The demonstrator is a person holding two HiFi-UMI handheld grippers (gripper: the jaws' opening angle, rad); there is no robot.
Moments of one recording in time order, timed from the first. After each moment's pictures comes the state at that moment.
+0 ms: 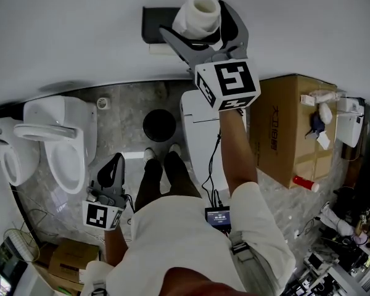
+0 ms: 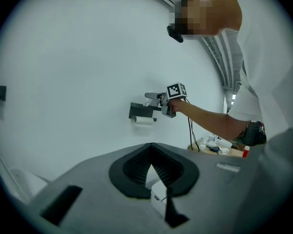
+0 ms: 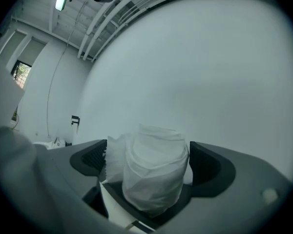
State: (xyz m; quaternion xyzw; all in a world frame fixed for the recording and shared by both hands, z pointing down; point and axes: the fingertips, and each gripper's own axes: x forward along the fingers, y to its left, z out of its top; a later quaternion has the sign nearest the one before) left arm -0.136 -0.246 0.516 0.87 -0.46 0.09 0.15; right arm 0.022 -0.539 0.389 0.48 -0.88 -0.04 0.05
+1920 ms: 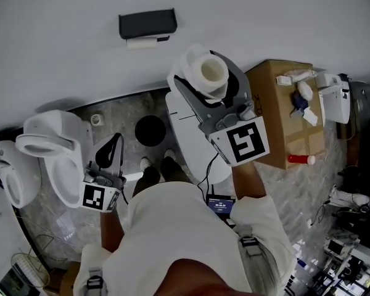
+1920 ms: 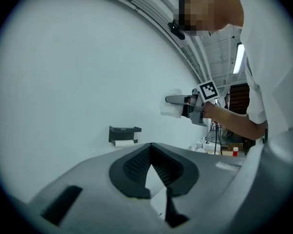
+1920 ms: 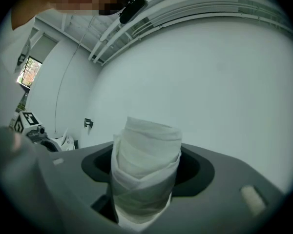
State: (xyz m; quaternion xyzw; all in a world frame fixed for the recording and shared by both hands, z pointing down) left arm -0.088 -0.190 0.432 0.92 -0.40 0.03 0.06; right arm 0.079 -0.286 0.292 0.48 -0.87 -0.09 0.06
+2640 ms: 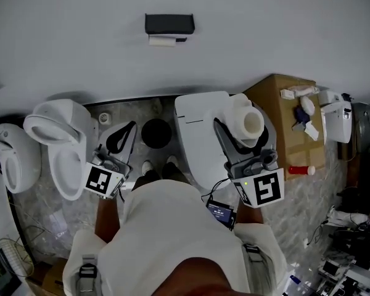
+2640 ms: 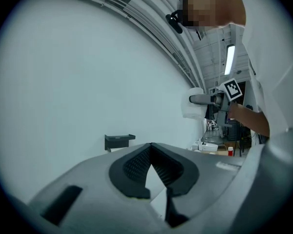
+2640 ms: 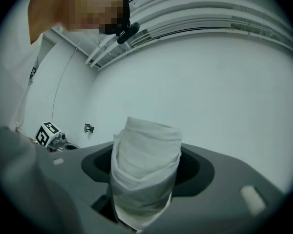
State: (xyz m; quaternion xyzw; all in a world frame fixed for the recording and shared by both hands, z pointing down) left arm -0.090 -0.141 0.393 0.93 -0.37 0.02 0.02; right arm 0.104 -0.134 0.267 0.51 -0.85 -0.08 0.04
